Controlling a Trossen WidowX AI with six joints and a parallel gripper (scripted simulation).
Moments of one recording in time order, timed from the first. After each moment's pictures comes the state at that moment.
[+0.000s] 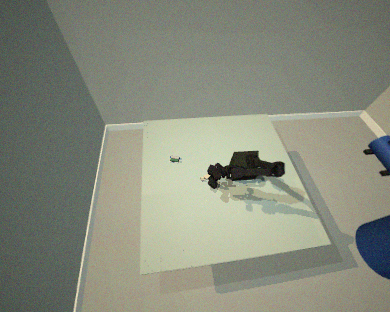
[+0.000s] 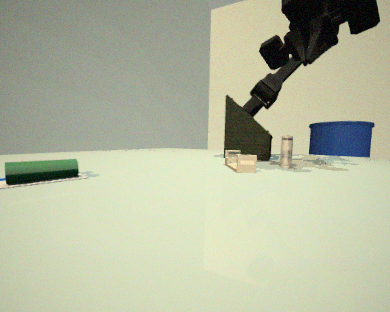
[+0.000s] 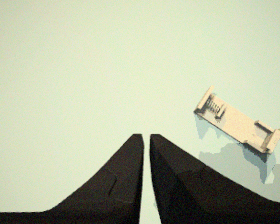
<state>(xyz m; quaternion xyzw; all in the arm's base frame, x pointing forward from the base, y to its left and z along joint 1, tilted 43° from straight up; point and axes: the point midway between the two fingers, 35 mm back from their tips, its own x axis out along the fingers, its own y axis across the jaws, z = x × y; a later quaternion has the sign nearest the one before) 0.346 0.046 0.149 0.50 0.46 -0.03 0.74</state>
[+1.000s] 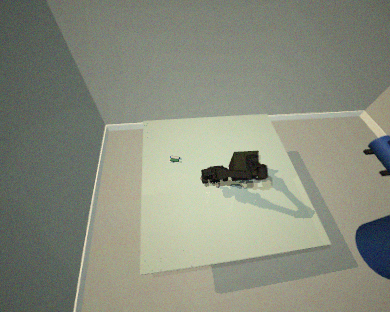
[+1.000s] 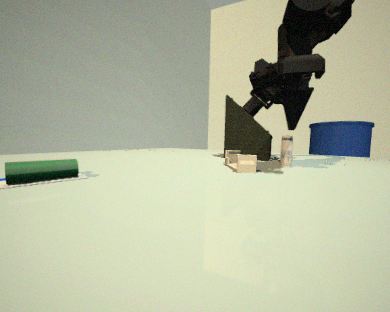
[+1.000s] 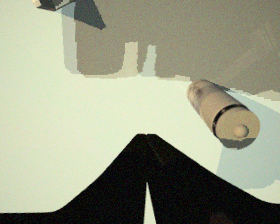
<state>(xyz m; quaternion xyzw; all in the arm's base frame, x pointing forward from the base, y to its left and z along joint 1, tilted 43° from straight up) 0.321 0.102 0.060 0.69 0.61 -0.27 0.29</state>
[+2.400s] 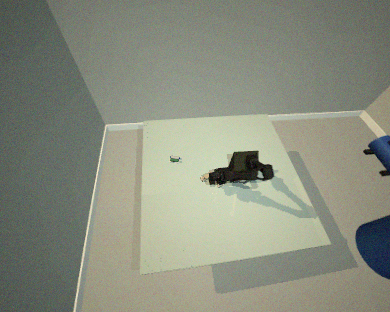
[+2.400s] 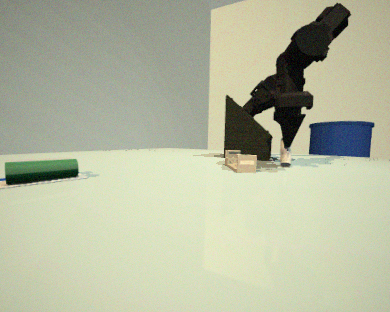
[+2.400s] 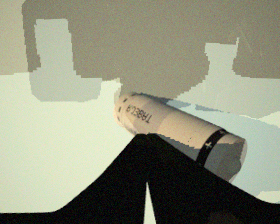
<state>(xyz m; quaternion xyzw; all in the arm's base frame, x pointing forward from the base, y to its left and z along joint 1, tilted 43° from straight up) 0.266 0.131 0.031 0.68 0.61 -0.28 0.28</state>
